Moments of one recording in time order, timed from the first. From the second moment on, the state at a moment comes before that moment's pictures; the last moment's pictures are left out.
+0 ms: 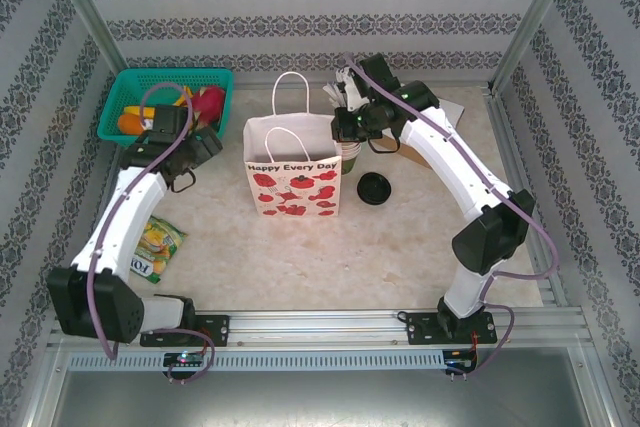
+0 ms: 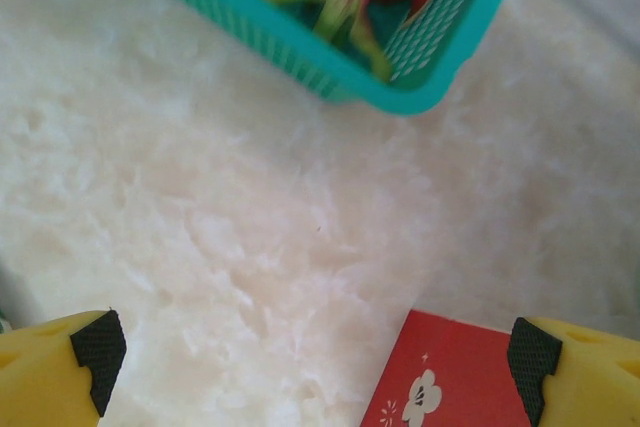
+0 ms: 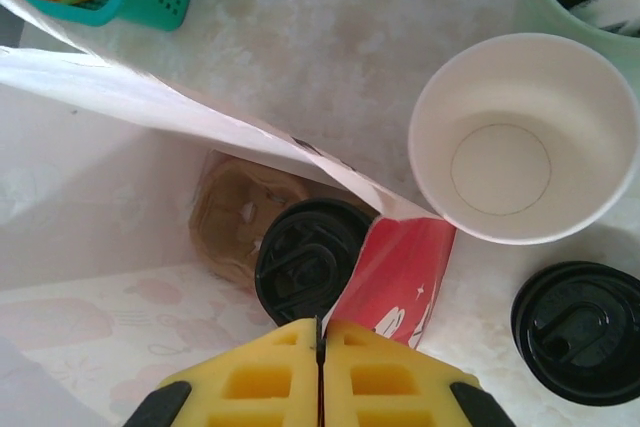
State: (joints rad) left arm -0.07 1.33 1.20 -0.81 -0.14 -0.68; right arm 0.51 1.78 1.90 -1.08 -0.24 0.37
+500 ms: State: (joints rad) left arm -0.15 1.39 1.11 -0.80 0.01 -0.76; right arm 0.51 1.80 1.92 -1.09 -0.28 0.36
